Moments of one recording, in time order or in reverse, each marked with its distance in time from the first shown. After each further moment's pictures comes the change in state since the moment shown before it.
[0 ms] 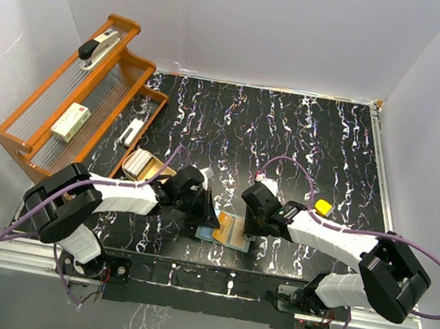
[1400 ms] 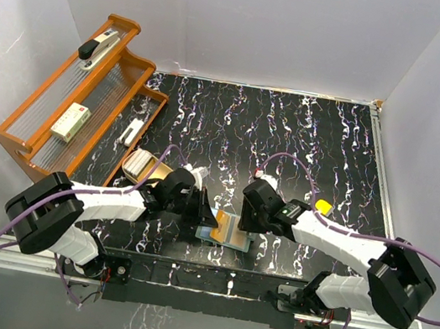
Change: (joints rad) left arm -0.008 -0.126 -0.092 0.071 -0.023 0.008; right arm 0.000 -0.060 0.032 -0.009 -0.065 0.011
